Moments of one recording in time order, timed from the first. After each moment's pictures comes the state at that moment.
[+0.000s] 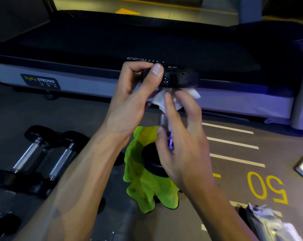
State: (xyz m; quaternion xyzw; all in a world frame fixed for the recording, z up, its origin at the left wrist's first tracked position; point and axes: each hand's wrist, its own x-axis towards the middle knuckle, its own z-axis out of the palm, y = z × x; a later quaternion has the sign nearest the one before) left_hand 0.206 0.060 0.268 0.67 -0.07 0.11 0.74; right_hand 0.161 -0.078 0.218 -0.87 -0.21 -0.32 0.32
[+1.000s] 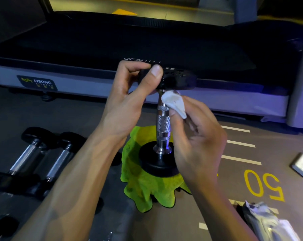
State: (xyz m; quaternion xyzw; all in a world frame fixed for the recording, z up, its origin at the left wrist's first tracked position) left_hand 0.207 0.055 0.267 0.65 -0.09 0.12 0.74; right_hand 0.162 -0.085 0.231 -0.77 -0.09 -0.33 0.53
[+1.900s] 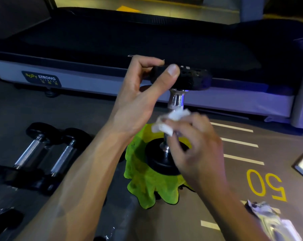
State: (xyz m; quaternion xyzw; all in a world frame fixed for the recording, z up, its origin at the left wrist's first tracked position) left_hand 0.202 0.055 0.271 0.71 -0.08 0.12 0.69; right_hand 0.151 -0.099 0.214 -0.87 -0.19 -0.29 0.35
